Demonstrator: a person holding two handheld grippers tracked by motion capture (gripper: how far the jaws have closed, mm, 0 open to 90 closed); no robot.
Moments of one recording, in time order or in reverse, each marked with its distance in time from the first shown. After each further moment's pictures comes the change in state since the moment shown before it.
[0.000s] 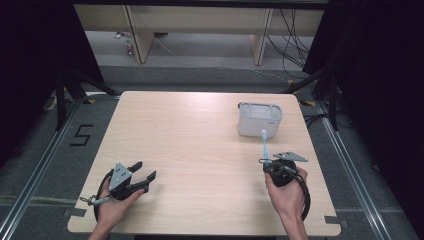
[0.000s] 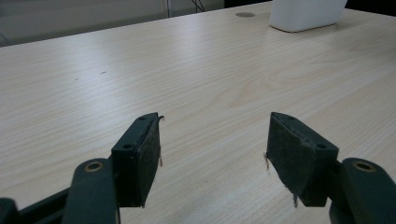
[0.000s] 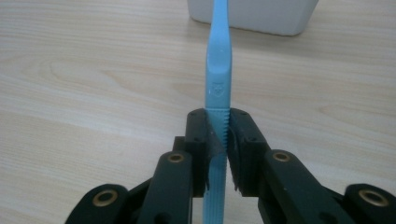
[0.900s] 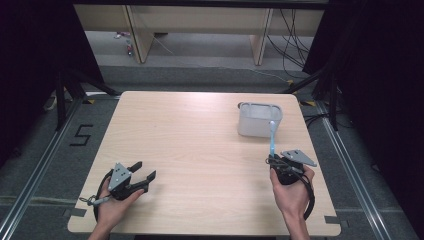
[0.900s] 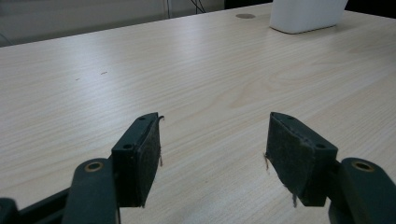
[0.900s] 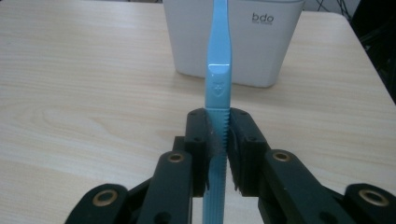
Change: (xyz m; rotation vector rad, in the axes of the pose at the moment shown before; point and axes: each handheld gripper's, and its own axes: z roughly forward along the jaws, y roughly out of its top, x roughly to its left) left arm 0.000 0.000 0.000 -0.002 0.000 -0.004; right arm -0.008 0.002 -0.006 -0.193 -0.037 0.010
